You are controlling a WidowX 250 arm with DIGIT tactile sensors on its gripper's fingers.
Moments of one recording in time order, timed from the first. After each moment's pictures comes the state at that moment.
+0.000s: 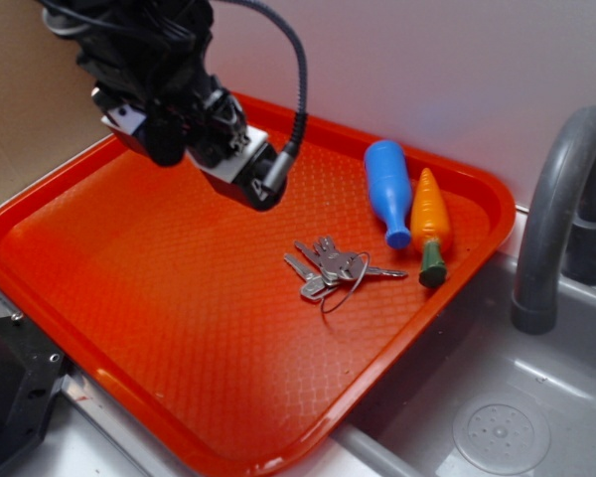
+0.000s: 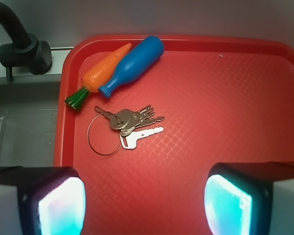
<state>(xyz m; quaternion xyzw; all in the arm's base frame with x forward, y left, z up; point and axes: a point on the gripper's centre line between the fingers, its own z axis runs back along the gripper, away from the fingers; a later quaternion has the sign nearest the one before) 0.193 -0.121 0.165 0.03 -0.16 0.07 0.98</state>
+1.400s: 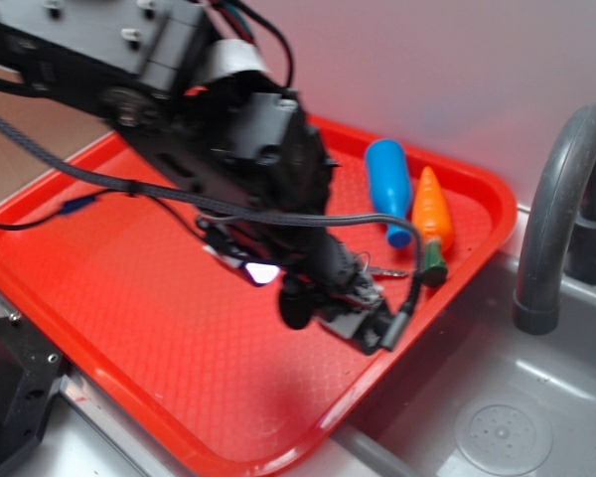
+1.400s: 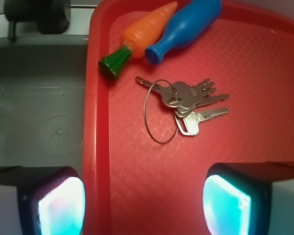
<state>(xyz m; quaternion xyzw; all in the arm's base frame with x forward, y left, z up) 0.201 -0.183 0.095 0.06 -0.15 0.07 0.98</state>
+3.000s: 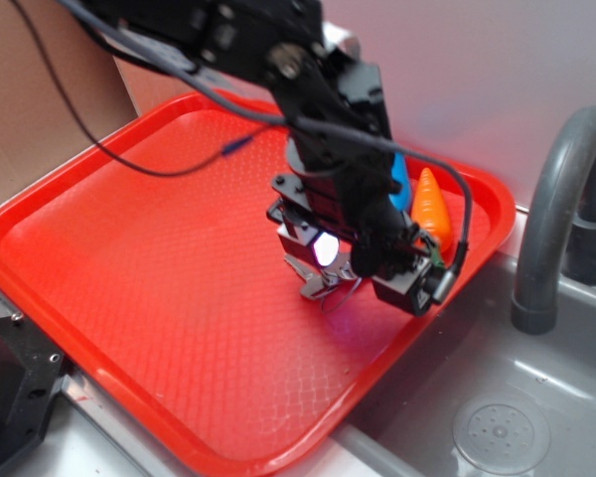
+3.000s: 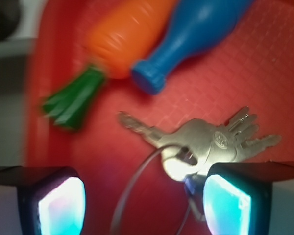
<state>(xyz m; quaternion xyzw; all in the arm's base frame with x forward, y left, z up) 0.262 -0.150 0.046 0.02 -0.08 0.08 0.99</state>
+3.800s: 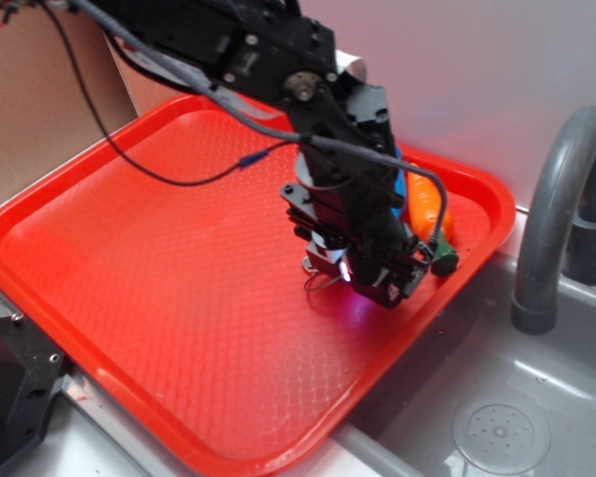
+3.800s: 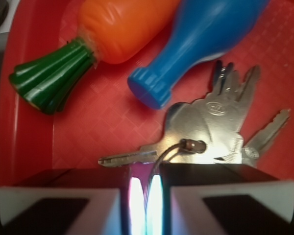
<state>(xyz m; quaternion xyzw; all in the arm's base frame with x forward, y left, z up) 0.265 -0.146 0.045 0.02 -0.10 0.06 0.99</state>
